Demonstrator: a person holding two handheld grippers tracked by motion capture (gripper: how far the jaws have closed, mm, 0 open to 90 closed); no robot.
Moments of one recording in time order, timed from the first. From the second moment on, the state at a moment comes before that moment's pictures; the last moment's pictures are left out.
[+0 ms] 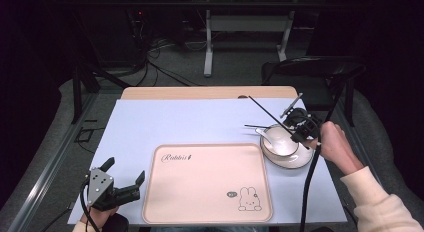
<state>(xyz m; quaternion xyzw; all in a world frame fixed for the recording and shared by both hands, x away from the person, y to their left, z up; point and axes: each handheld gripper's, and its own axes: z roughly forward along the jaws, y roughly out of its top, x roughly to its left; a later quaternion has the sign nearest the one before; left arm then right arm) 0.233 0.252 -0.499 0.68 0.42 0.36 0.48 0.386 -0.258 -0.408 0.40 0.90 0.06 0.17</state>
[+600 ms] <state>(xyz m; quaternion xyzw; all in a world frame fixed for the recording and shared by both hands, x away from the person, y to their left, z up) 0.232 0.253 -0.499 0.68 0.41 0.36 0.49 0.333 -0.234 -0.436 0.45 0.87 0.13 0.14</state>
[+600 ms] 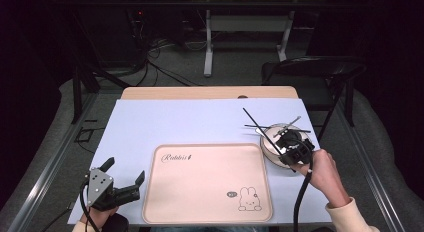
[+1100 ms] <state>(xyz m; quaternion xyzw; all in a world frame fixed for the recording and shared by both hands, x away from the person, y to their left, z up) 0.232 0.252 -0.499 0.68 0.41 0.36 0.48 0.319 -0.224 -0.472 0.48 0.86 0.17 0.09</state>
